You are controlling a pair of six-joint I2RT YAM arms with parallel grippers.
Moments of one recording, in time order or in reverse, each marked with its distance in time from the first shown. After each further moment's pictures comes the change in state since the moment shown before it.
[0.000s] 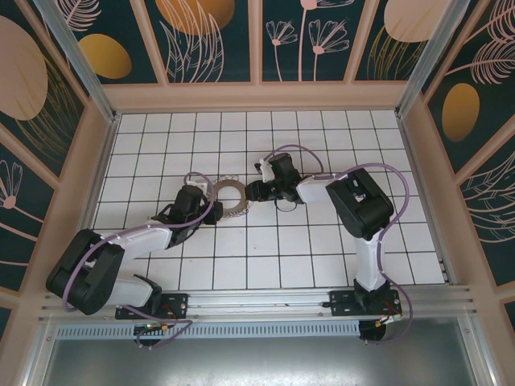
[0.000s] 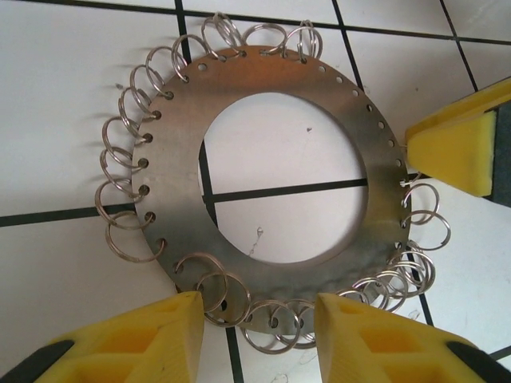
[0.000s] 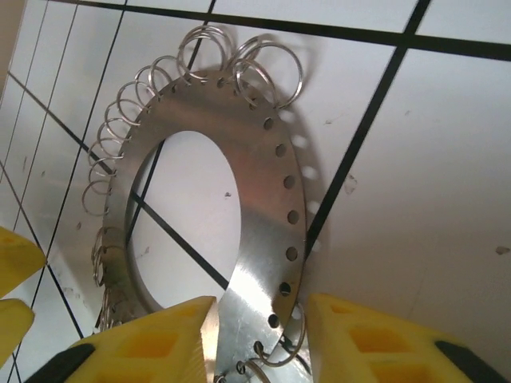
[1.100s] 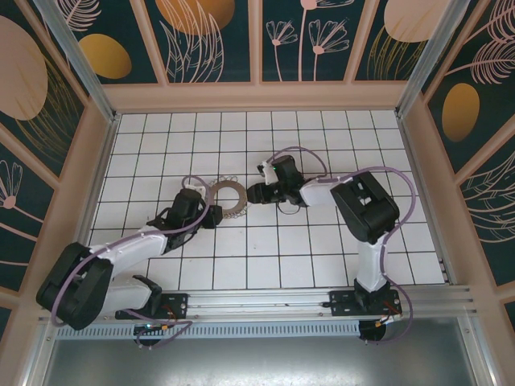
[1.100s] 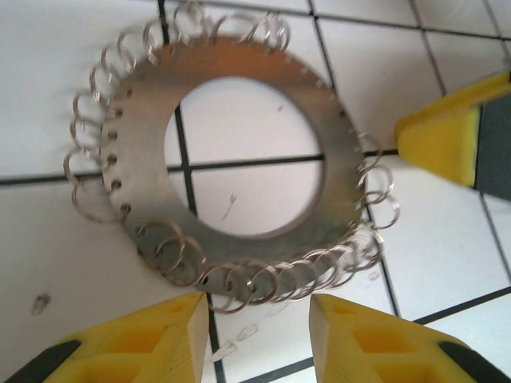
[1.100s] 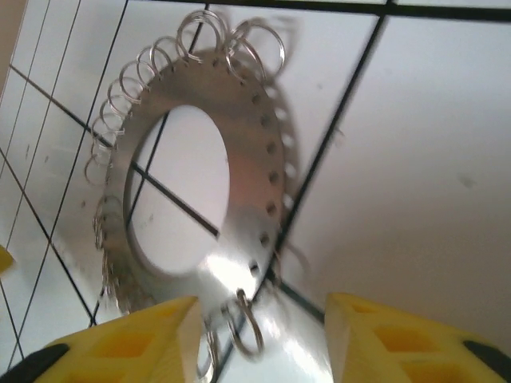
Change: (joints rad) left arm -0.033 -0.124 0.021 -0.130 0.008 -0.019; right arm -0.018 -0.102 -0.111 0.012 0.017 -0.009
